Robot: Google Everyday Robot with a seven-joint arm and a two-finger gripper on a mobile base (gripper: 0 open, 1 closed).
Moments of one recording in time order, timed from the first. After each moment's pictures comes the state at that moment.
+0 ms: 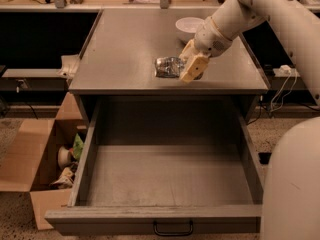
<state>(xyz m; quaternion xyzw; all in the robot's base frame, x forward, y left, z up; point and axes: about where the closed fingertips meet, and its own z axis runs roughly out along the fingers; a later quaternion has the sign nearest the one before) 0.660 -0.085 0.874 -0.69 0.65 0.18 0.27</state>
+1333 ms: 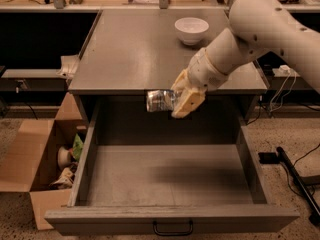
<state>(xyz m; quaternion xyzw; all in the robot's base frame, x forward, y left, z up) 0.570 -0.059 0.841 -0.71 0.63 0.17 0.27</state>
